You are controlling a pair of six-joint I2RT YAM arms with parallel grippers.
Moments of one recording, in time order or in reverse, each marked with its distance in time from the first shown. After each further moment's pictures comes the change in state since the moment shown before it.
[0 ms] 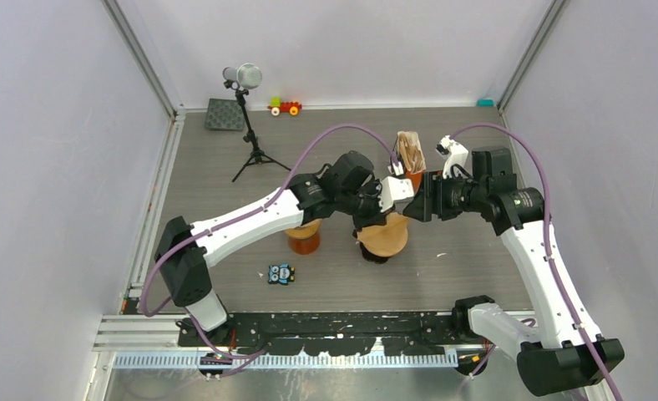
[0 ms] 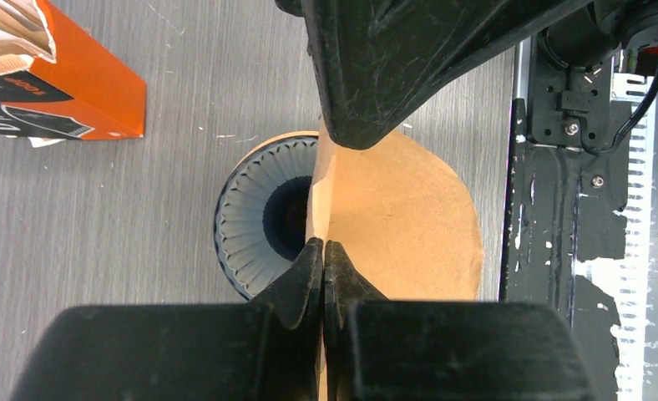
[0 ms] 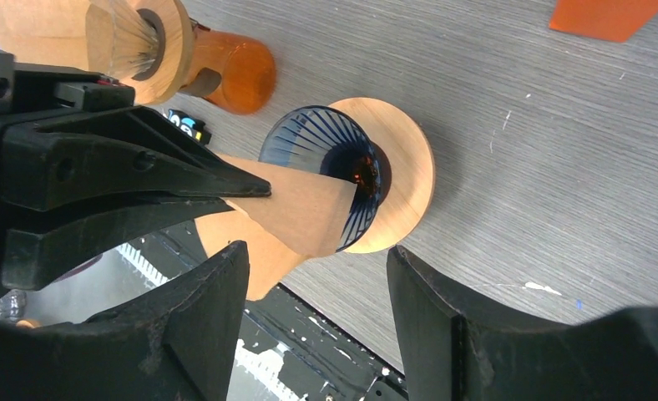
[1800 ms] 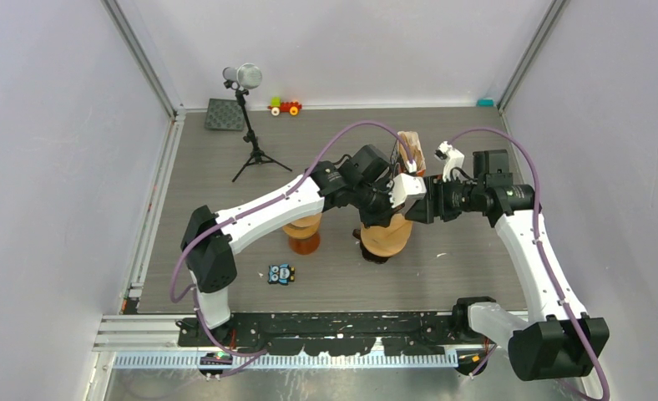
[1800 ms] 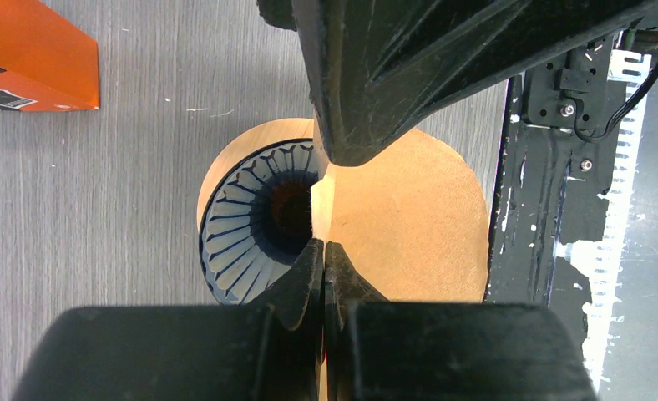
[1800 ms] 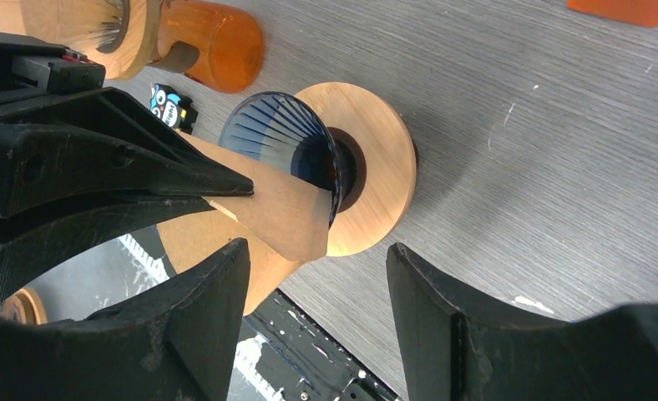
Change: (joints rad) left arm 0.000 0.174 0.233 -0.221 0.010 -0.010; right arm -0.119 0.066 -0.101 0.046 -0.135 -0.145
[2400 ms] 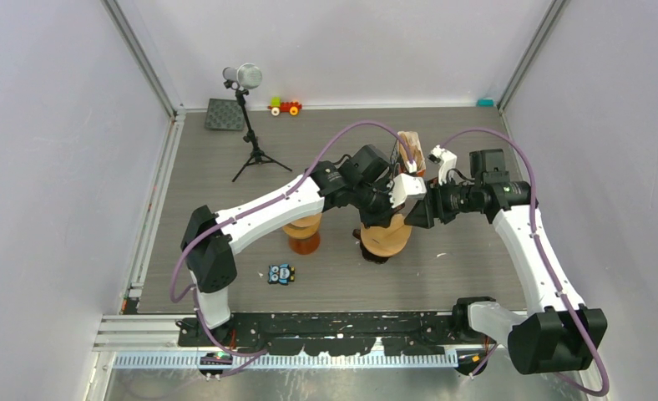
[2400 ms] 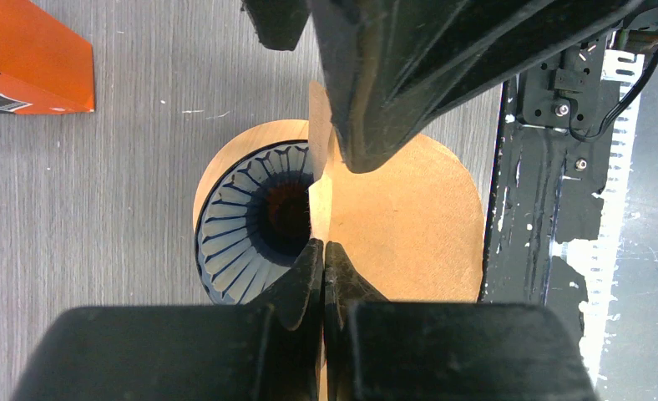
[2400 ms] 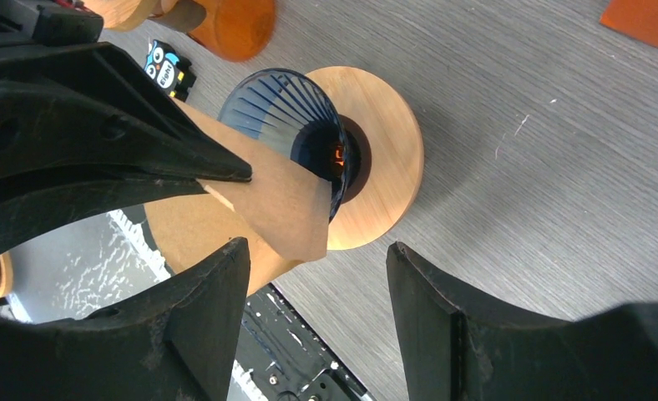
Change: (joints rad) left arm 0.000 0.000 0.000 0.000 0.006 0.000; right arm 0.000 0.040 0.000 -0.034 -0.068 -0.164
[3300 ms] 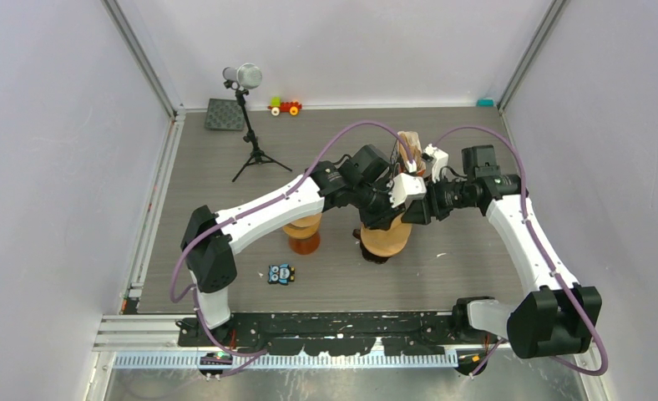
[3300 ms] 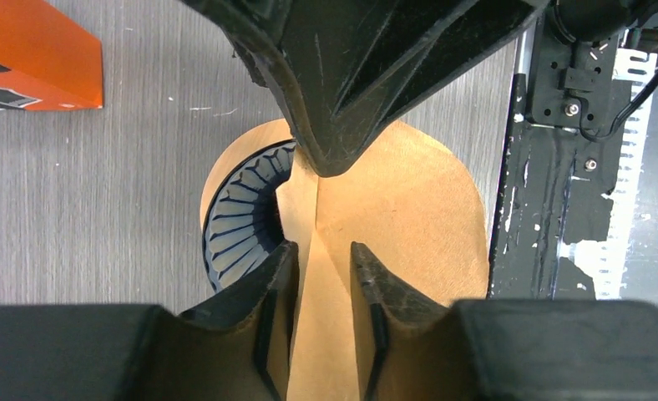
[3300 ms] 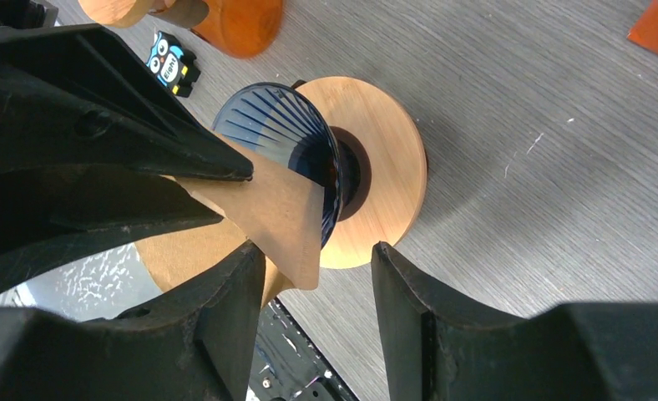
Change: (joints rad) left arm 0.000 0.000 0.000 0.001 -0.006 0.005; right arm 0.020 0.090 0.001 0.032 -0.036 -0.041
